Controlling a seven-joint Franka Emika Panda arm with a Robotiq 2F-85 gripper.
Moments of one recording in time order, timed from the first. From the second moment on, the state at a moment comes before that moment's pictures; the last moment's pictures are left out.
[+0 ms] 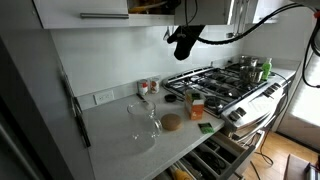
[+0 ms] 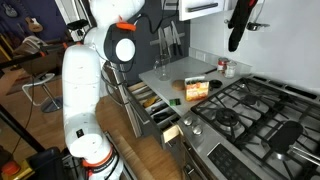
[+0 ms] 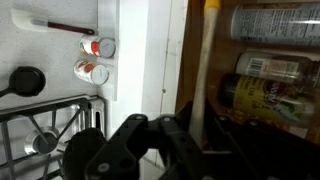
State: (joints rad) arm -0.07 0.38 0.21 -0.81 -0.23 2.12 1.70
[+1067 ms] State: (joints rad) arm -0.11 0.29 0.21 -0.82 -0.18 2.16 1.76
